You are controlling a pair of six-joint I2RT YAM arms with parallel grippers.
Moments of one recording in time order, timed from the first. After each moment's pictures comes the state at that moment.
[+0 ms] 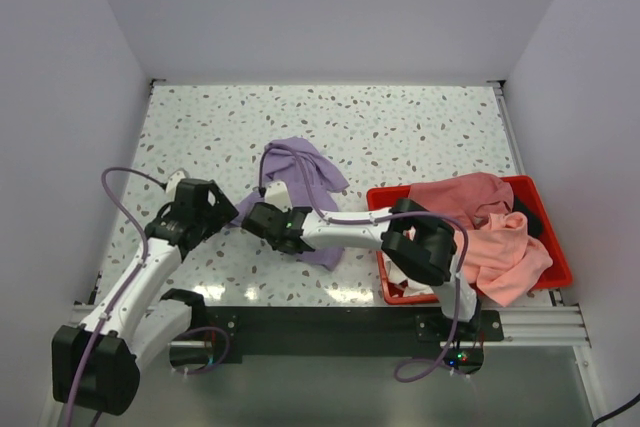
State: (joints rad) left arm -0.19 0.89 0.54 -0.56 -0.22 -0.81; right arm 1.21 2.09 1.50 -0.50 0.52 0.77
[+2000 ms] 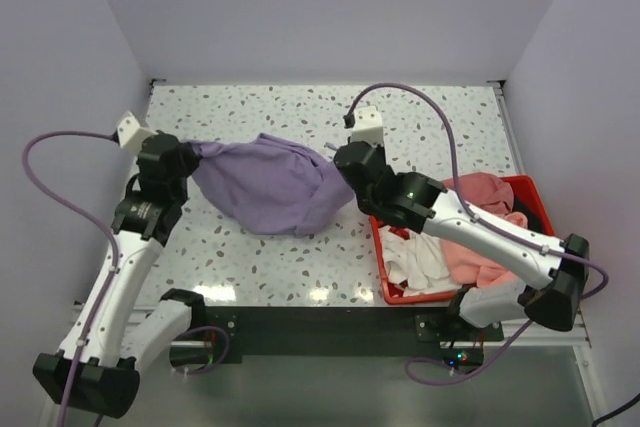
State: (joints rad) left arm -0.19 0.90 0.89 -0.43 -0.46 -0.80; right arm 0.99 1.36 1.27 -0.53 0.85 0.38
